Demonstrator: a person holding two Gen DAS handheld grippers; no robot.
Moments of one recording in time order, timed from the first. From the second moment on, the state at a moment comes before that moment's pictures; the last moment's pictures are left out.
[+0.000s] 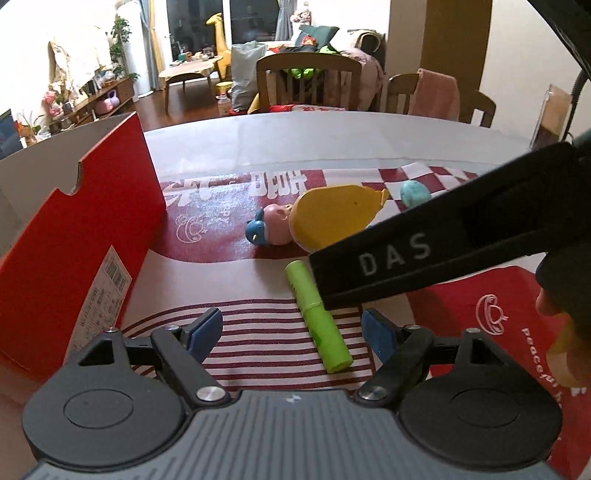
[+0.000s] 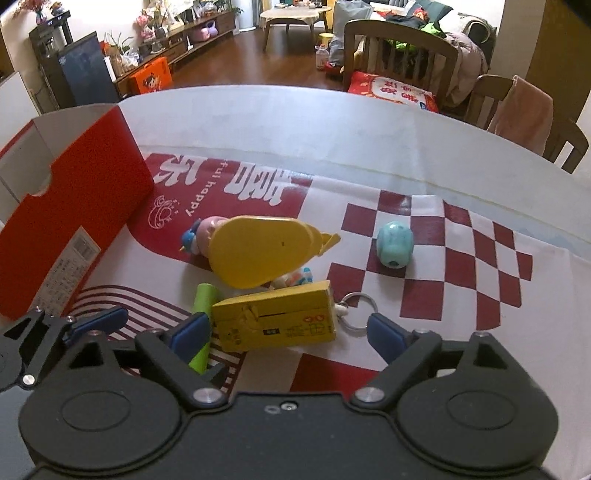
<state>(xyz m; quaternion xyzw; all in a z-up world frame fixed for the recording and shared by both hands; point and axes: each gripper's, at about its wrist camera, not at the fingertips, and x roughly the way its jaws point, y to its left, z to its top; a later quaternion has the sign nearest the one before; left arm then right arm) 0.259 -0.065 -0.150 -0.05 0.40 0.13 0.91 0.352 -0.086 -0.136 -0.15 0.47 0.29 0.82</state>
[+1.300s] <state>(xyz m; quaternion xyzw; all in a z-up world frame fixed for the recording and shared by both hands) 0.246 -0.043 -0.131 -0.07 0.40 0.09 0.91 0.325 -0.137 -0.085 -0.08 0.49 0.29 0.82</state>
